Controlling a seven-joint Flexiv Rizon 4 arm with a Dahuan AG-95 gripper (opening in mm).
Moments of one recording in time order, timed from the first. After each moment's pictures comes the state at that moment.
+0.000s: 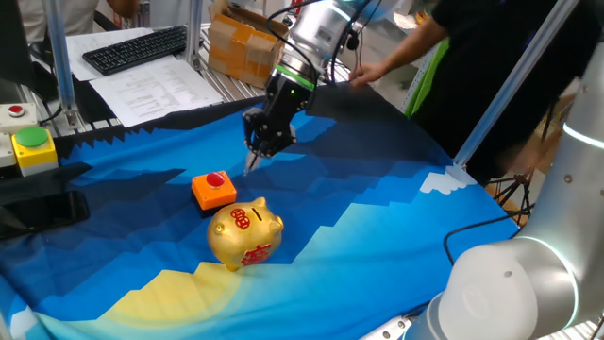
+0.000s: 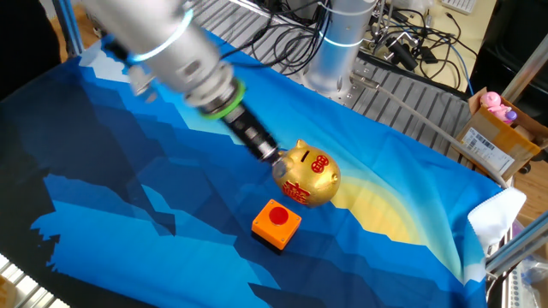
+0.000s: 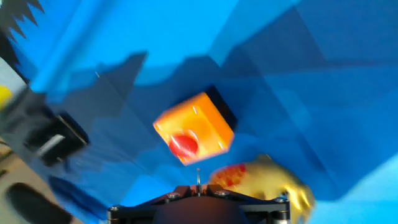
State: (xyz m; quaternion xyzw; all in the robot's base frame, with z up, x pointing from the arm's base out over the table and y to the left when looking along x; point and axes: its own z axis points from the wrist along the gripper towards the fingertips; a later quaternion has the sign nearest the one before) arm 0.472 0.088 0.173 -0.21 -0.94 -0.21 0.19
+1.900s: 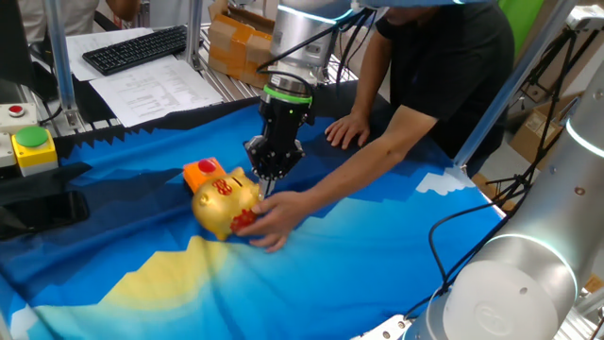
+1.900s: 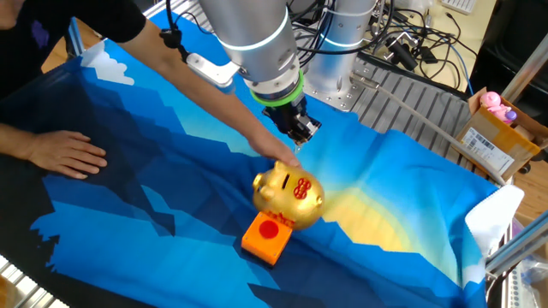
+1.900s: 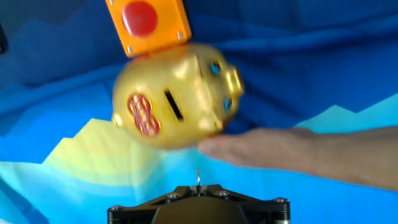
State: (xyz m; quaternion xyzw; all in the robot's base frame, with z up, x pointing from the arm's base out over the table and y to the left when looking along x) arm 0.423 0.086 0.161 -0.10 -0.97 -0.11 0.16
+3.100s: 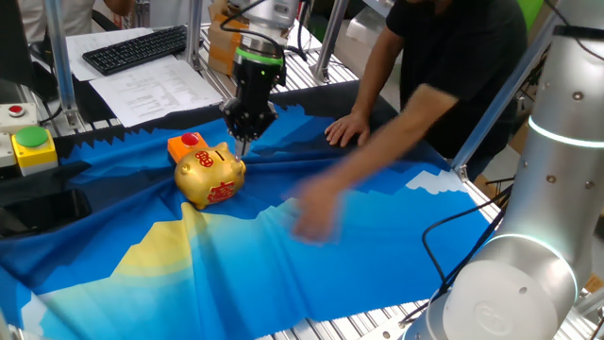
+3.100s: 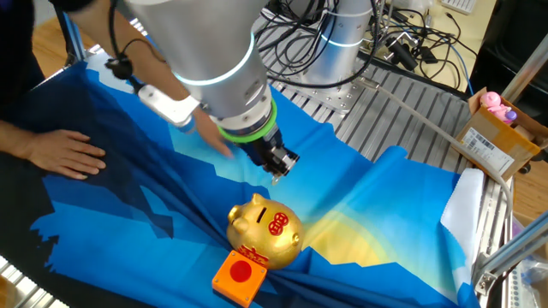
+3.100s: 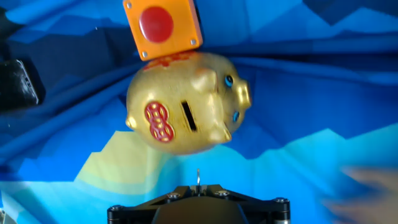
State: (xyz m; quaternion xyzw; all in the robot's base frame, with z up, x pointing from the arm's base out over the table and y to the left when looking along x) arm 0.528 0.087 0.176 -0.08 -0.98 -0.11 0.15
